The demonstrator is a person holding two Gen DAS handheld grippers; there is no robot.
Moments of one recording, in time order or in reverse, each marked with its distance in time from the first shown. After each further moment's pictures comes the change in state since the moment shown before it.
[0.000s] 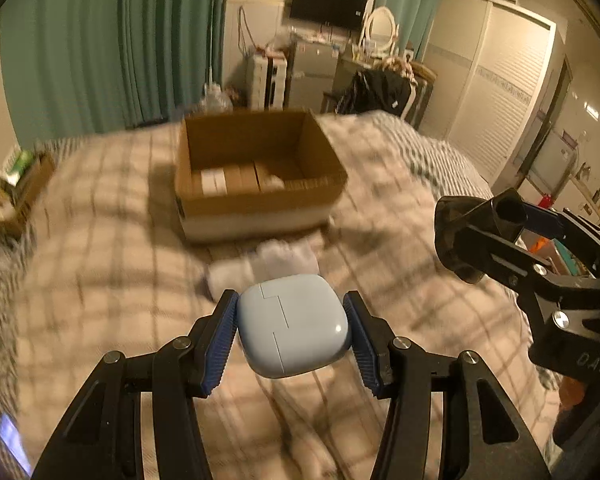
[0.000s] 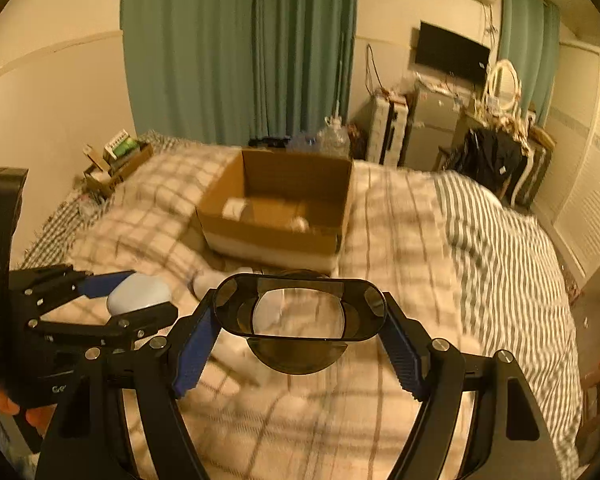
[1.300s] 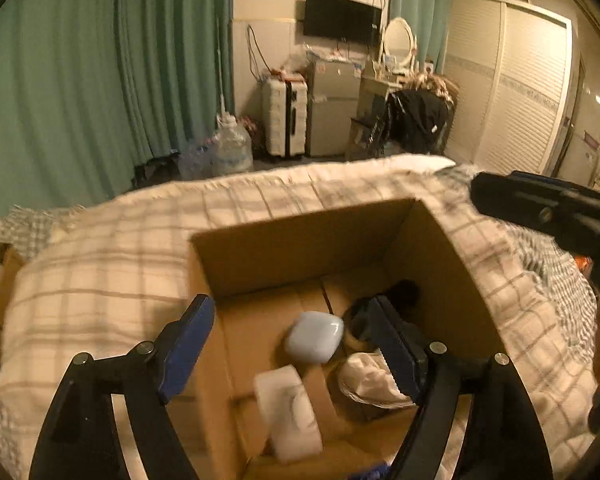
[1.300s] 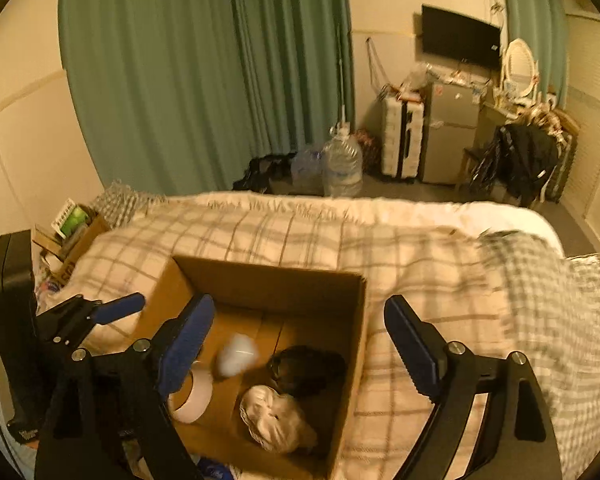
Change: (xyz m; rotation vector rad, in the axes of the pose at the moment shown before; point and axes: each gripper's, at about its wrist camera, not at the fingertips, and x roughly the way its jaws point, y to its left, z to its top) left arm 0.165 0.082 0.150 0.047 -0.088 0.081; right arm 0.208 -0.063 0.157 0.105 -0.020 0.078
